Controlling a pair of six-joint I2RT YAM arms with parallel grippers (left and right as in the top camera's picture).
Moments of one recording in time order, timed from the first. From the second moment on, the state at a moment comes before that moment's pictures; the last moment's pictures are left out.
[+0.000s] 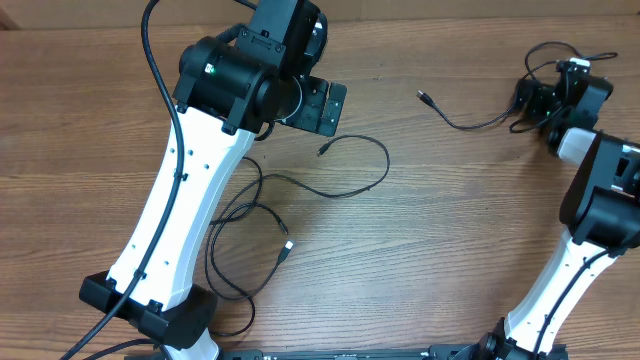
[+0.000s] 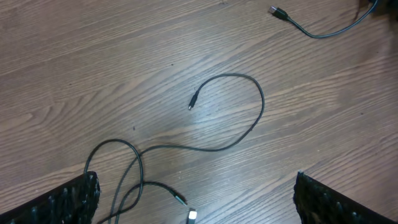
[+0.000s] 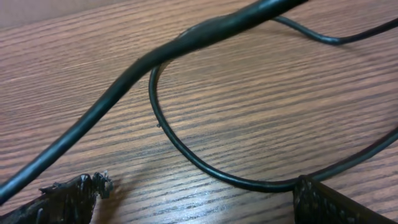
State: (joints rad) left arm -0.48 1.84 2.25 -1.47 -0.01 -0.19; right arm -0.41 2.34 1.44 0.28 -0.21 -0.04
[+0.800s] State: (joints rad) left arm -0.48 1.84 2.25 -1.47 -0.01 -0.19; right arm -0.38 1.98 1.43 -0.66 -0.23 -0.13
